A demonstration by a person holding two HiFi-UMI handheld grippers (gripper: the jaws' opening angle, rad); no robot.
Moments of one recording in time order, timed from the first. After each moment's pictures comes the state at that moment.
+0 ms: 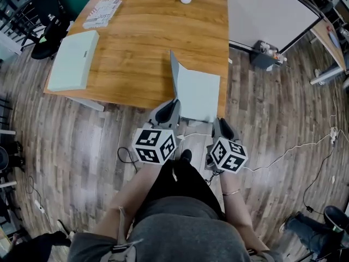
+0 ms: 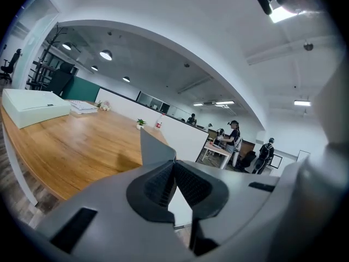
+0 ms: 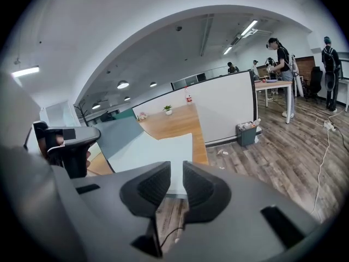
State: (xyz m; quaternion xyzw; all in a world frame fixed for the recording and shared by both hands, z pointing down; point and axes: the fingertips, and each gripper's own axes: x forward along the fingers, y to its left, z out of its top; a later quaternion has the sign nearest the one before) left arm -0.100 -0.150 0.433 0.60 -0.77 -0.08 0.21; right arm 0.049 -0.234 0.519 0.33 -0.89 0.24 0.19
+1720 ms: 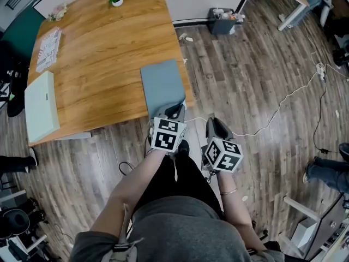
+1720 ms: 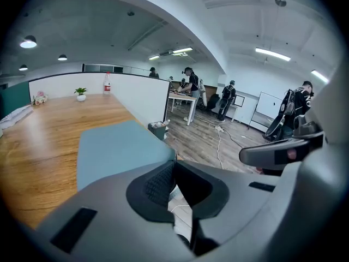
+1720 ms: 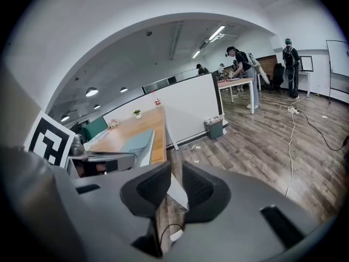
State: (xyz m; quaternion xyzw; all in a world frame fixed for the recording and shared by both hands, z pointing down) left arm 0.026 -0.231 0.548 0.74 -0.59 0.20 0.26; right arm 0.152 -0.225 0.542 0.46 -0.82 0.30 0.17
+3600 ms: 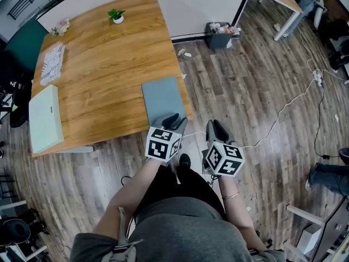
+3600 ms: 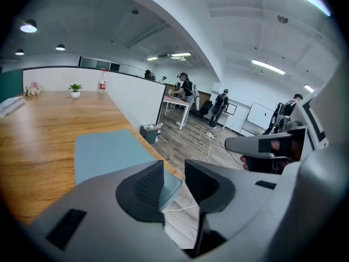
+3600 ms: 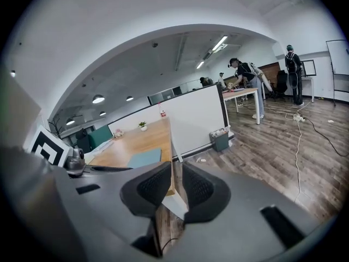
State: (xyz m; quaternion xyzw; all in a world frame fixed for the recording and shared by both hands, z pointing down) left arm 0.027 -0.234 0.520 0.77 -0.56 0.16 0.28; right arm 0.138 -0.252 0.495 0.46 -0.84 0.26 0.13
